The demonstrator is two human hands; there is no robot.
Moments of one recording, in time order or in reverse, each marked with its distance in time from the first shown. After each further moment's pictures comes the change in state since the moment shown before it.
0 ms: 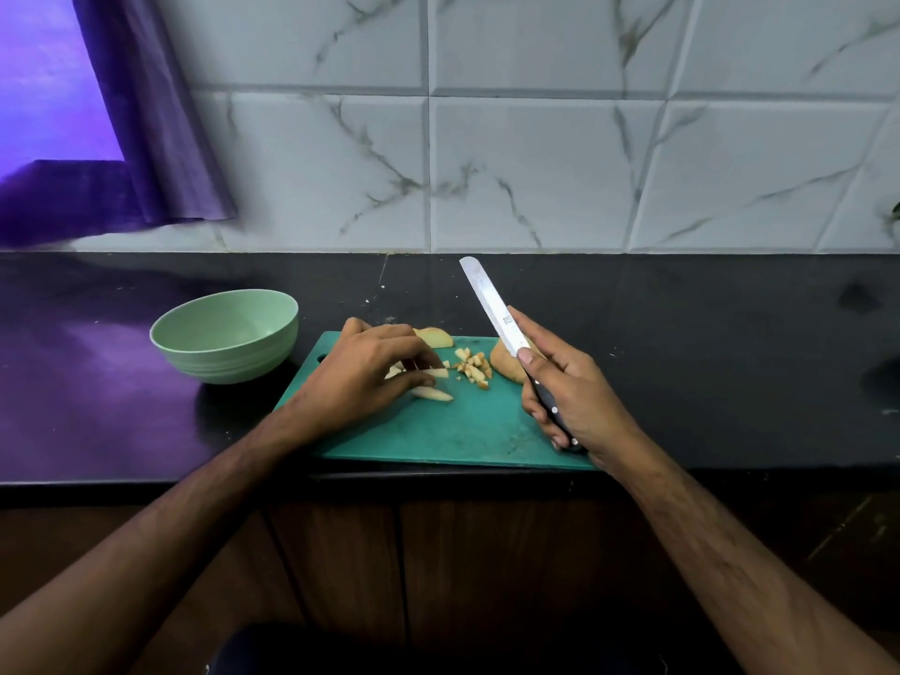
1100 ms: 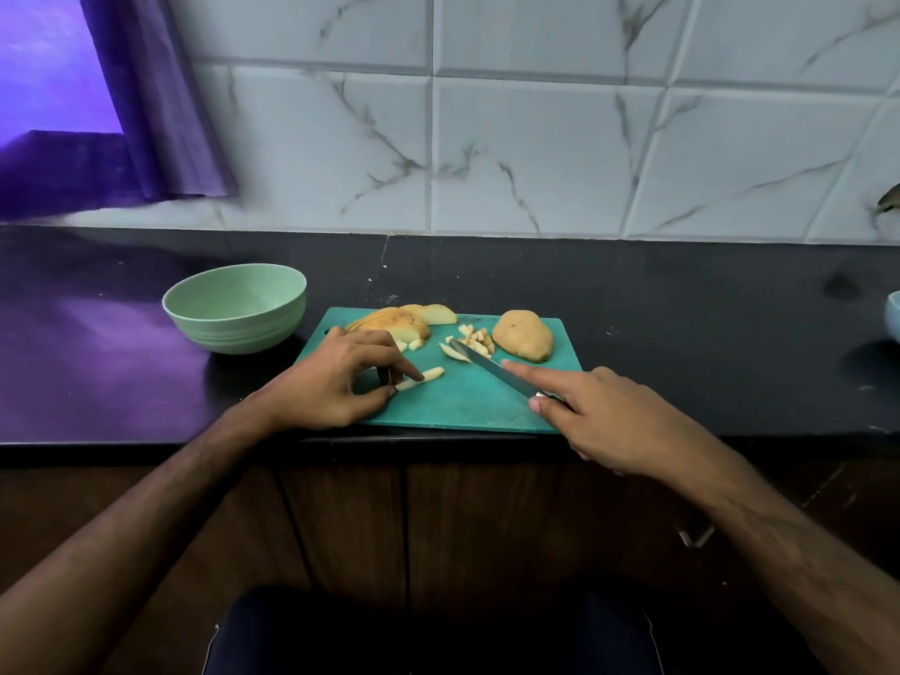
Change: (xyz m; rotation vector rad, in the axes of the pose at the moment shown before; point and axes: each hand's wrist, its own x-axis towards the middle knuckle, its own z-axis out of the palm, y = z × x) left_hand -0.044 -0.003 -0.024 -0.151 -0.217 -0.024; right_hand -0.052 -0.044 -0.004 -1.119 -0.274 0.048
